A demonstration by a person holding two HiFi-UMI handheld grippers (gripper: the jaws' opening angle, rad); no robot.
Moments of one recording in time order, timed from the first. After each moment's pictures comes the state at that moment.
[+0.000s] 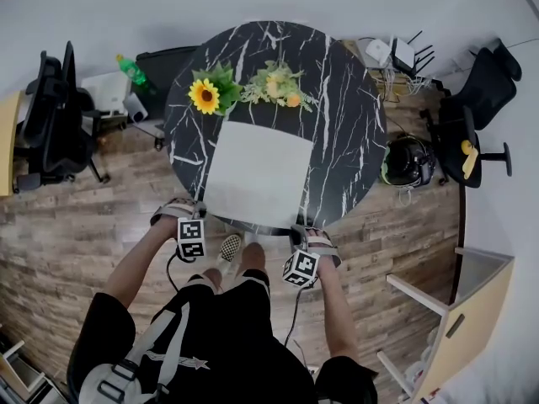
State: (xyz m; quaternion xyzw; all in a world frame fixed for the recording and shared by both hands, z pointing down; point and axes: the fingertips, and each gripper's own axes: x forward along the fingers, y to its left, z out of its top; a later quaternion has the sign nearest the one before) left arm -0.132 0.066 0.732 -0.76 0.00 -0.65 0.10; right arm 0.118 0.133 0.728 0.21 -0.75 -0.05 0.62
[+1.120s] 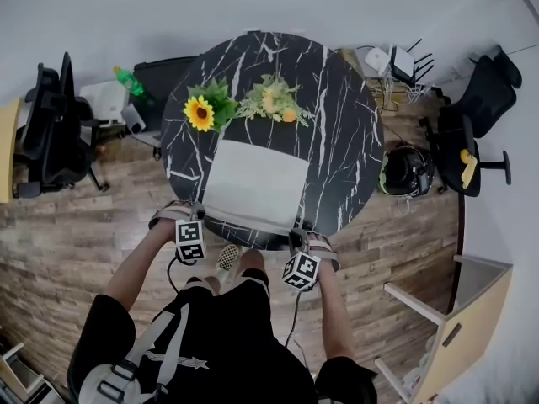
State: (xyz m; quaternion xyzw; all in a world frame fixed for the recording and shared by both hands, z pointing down) left arm -0.122 0.020 0.720 -0.76 0.03 -0.65 0.08; right arm 0.131 0.092 0.724 0.24 -0.76 -0.01 0.61
